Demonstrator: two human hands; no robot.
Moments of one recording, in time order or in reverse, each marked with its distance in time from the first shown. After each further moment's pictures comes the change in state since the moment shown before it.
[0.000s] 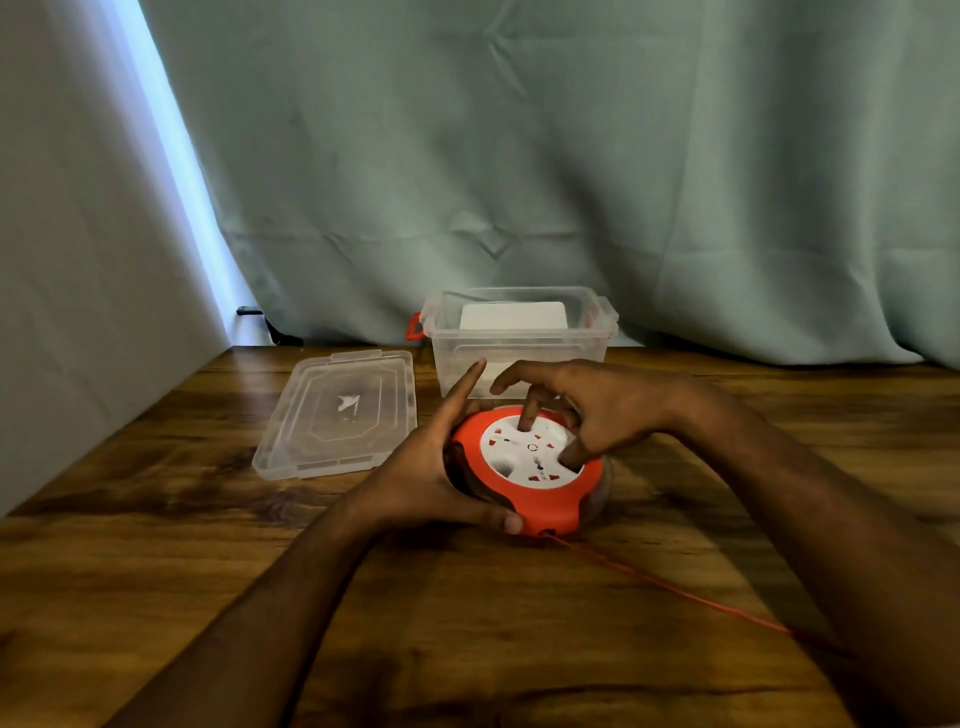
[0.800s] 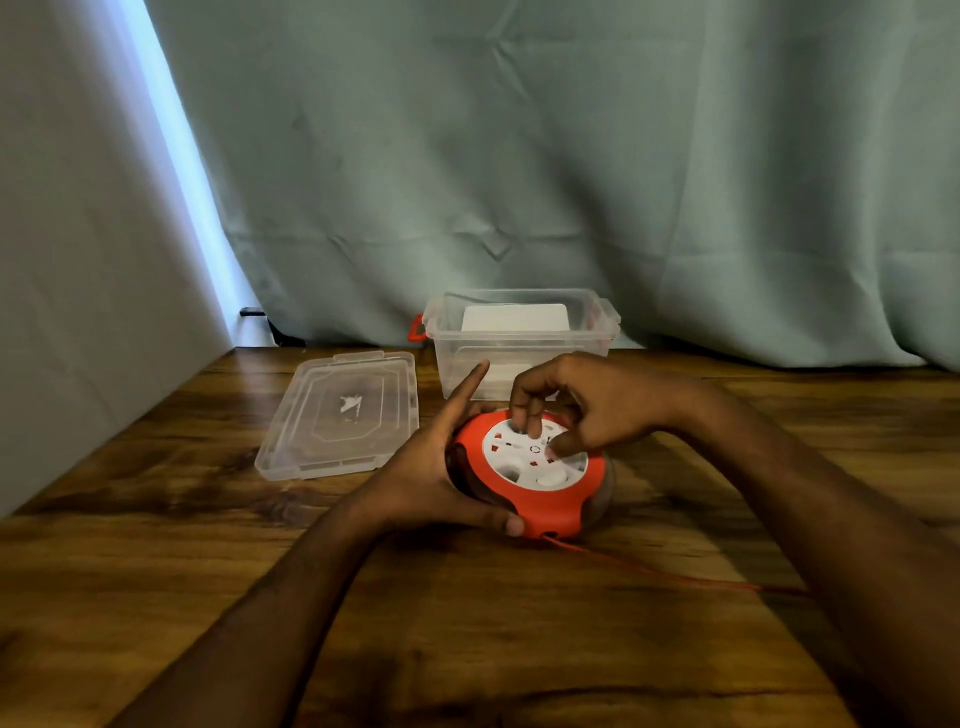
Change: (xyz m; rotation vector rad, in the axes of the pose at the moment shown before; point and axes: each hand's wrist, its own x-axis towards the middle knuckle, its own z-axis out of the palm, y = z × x) left_hand 0.001 0.000 0.000 -0.009 -0.002 0.029; right_hand -0.005 -0.011 -0.004 0.051 0.055 -0.070
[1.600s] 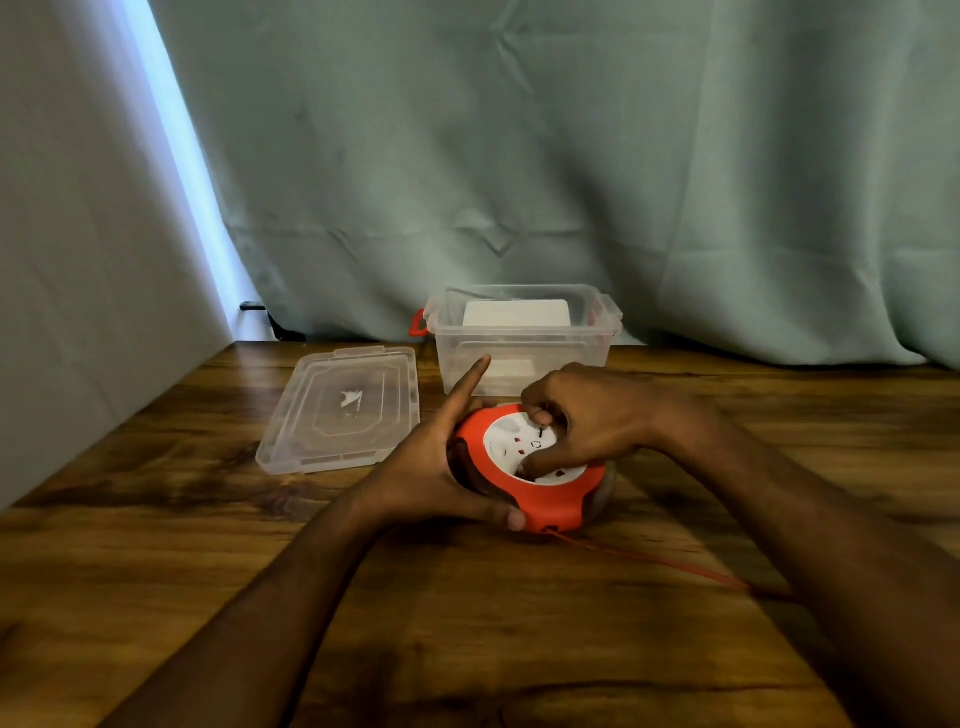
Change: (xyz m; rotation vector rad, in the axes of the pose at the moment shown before) left_hand 0.000 0.005 0.001 0.003 -0.010 -0.003; right_hand 0.004 -0.002 0.019 -0.255 0.066 0.089
